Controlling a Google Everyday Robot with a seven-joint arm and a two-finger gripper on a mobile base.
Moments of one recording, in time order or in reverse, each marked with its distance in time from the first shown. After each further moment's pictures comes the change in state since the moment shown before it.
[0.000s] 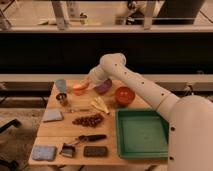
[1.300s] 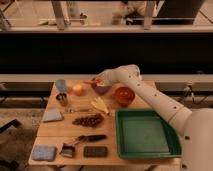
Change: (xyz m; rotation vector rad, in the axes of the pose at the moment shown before) arm 0.094 0.004 -0.005 0.275 0.065 0.079
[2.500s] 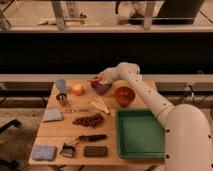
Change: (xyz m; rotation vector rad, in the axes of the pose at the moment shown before) arm 0.046 -0.005 0.032 -0.016 0.001 0.003
